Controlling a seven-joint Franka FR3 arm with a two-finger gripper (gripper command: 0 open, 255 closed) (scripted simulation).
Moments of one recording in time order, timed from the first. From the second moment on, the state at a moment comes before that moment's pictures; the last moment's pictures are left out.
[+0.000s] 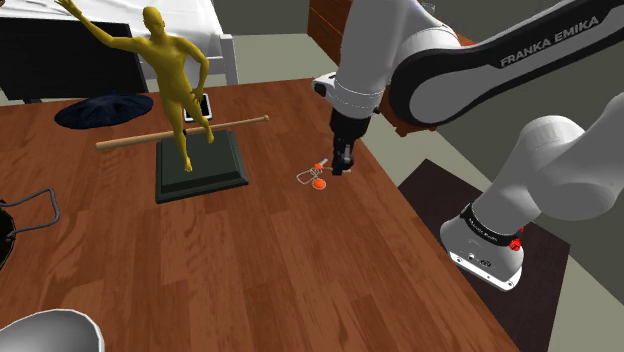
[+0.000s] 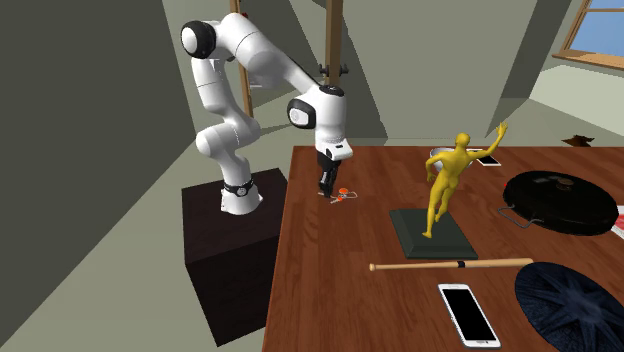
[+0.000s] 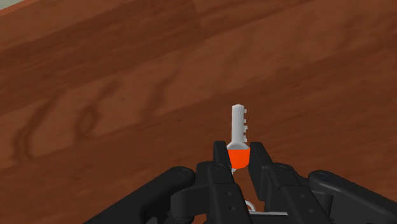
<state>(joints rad) 0.37 -0.32 0.26 -2.55 0.10 2.24 -0.22</state>
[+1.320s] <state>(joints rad) 0.37 -0.39 0.25 -2.36 0.11 1.98 -0.21</state>
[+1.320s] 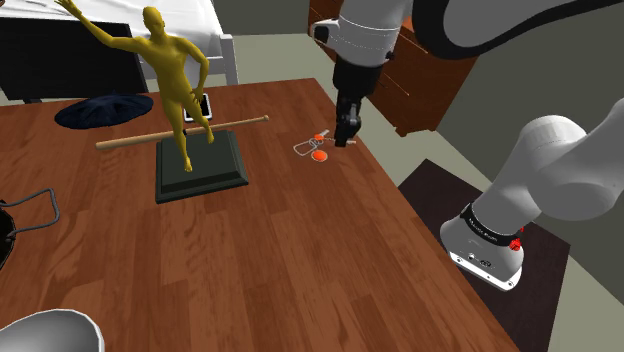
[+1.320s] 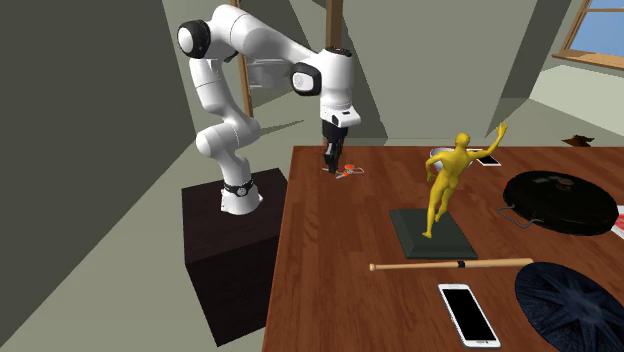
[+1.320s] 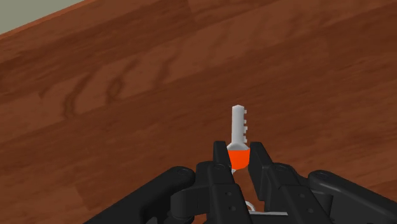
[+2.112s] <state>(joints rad) 0.43 -0.01 0.42 -1.96 0.00 1.96 0.08</state>
